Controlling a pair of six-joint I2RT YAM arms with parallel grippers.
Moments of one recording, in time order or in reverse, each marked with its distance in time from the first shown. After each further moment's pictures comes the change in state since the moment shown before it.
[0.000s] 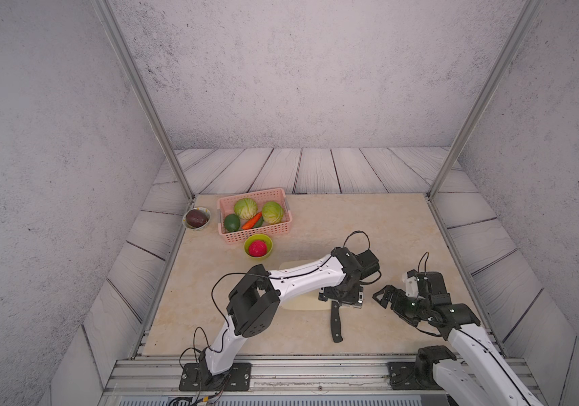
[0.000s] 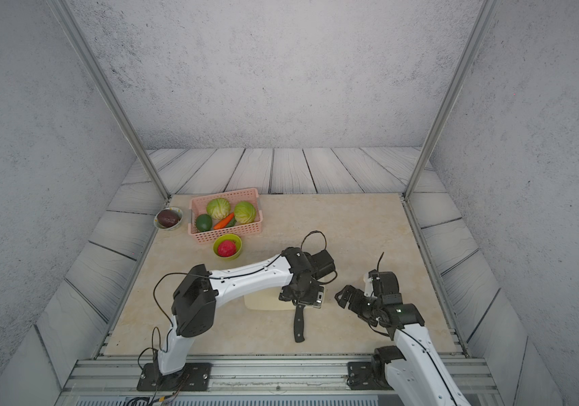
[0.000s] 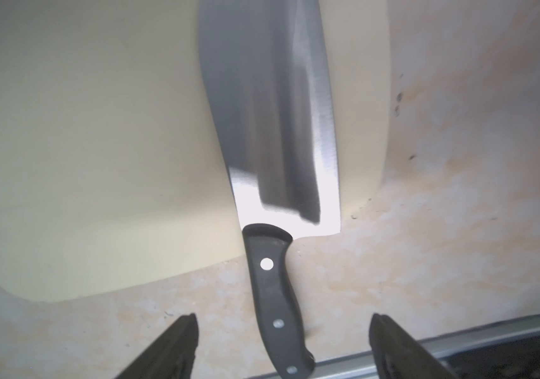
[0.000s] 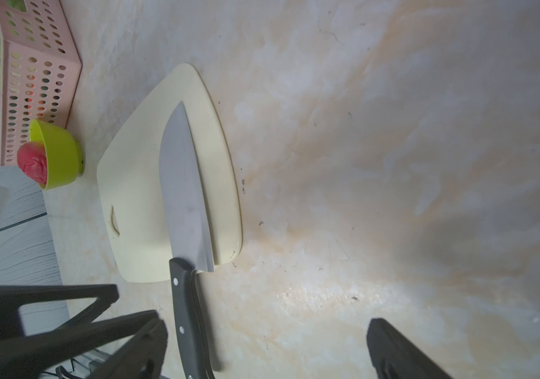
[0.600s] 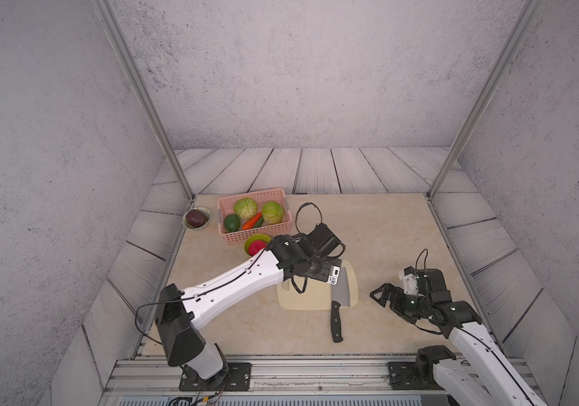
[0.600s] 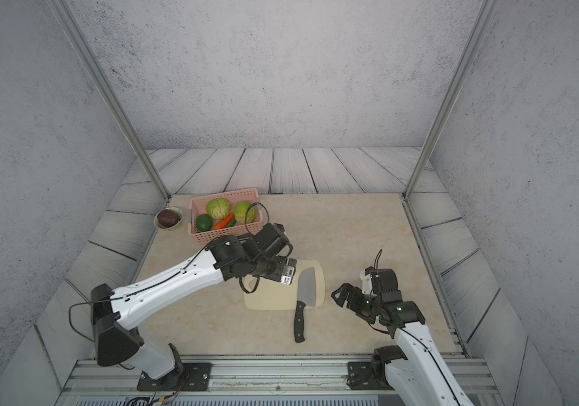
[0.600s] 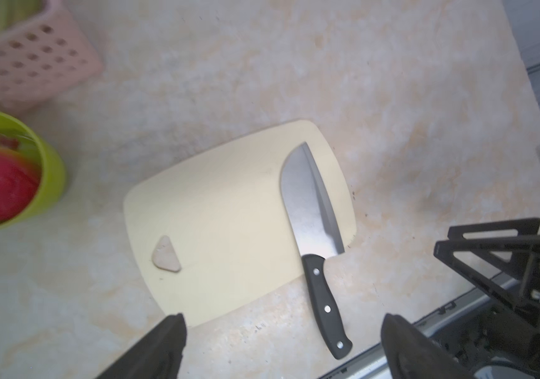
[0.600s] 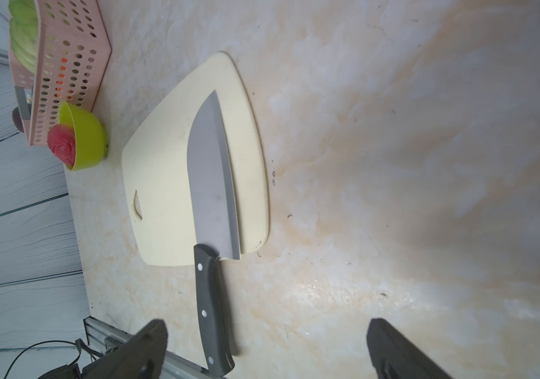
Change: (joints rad) left arm 0.173 -0.535 -0.298 0.188 -0.158 0.274; right arm 0.063 0.008 0.037 -0.001 -0.035 0.009
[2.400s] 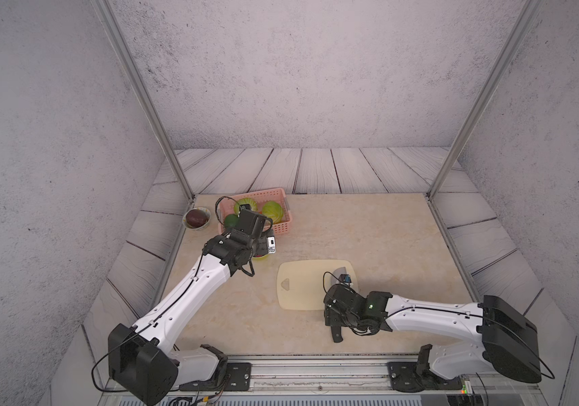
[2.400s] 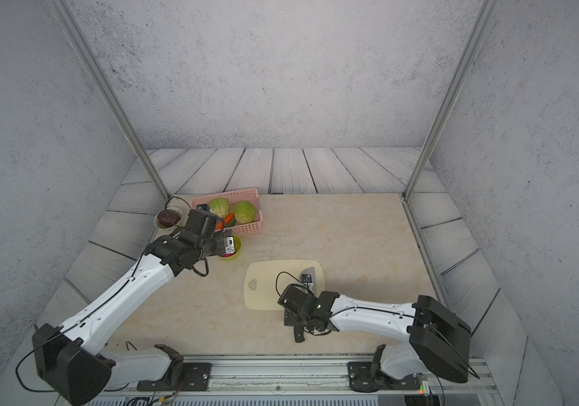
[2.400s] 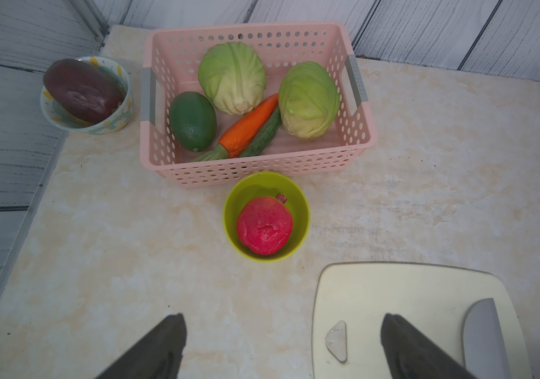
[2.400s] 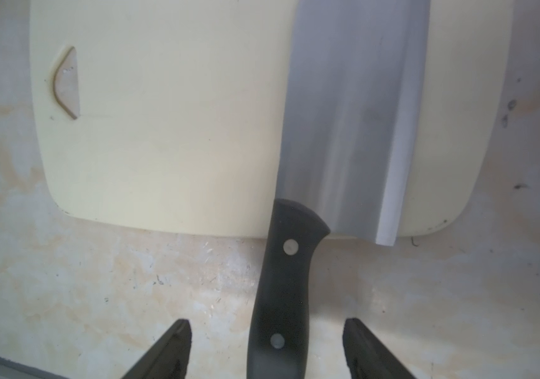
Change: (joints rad) left arm 0.466 -0.235 -0.305 0.203 -0.156 0.105; right arm 0.926 0.657 0.262 0.193 0.630 0.425
